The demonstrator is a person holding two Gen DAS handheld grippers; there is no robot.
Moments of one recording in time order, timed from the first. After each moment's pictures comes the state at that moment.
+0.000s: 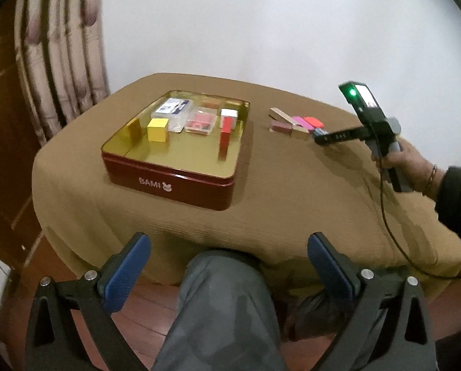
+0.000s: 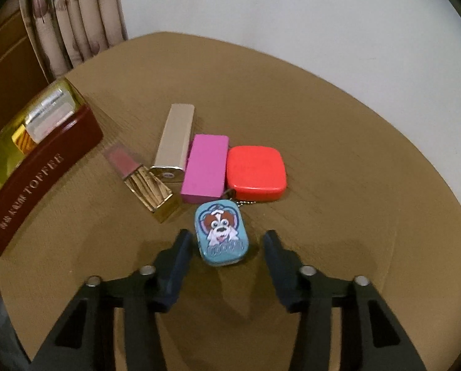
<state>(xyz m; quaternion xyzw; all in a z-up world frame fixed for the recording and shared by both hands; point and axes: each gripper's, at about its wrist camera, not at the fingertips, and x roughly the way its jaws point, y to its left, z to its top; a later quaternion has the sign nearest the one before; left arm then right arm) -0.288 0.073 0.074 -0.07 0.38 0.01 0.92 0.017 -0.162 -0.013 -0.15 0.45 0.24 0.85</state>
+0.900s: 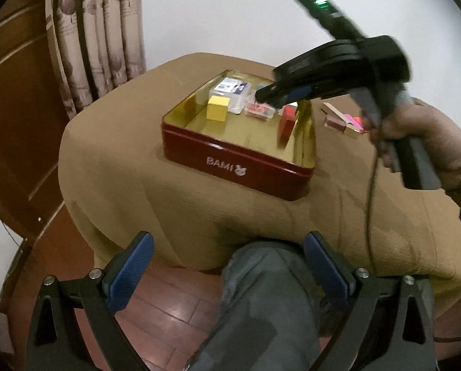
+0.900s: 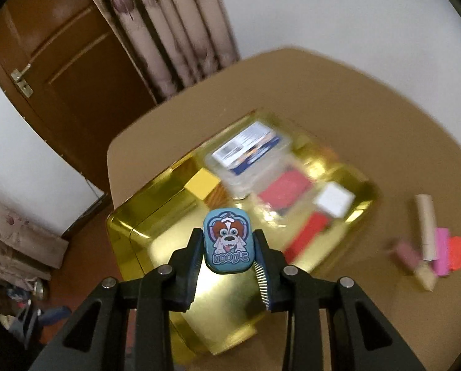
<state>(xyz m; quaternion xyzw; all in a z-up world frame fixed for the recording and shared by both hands) -0.283 0.134 0.055 -0.09 0.42 0.07 0.90 -0.060 0.082 0.044 -0.11 0.47 0.40 0.78</state>
